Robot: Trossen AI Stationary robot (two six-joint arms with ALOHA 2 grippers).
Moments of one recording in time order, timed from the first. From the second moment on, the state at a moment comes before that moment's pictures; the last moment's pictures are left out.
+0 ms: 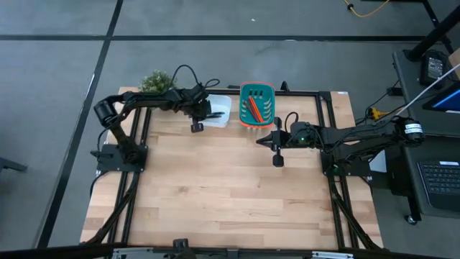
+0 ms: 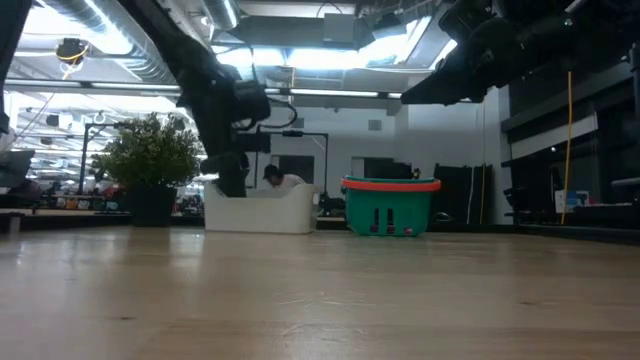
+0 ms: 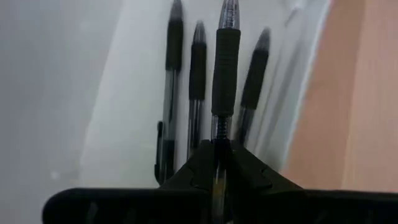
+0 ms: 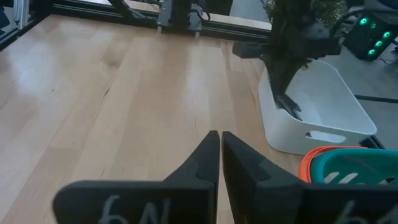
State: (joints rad) left arm 0.63 1.67 0.97 -0.43 0.07 0.48; right arm -0.05 1.12 0.53 0.22 0.05 -0.16
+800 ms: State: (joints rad) left arm 0.61 1.69 1.24 -0.61 -0.02 0.37; right arm -0.05 1.12 0.53 0.21 0.05 -0.16
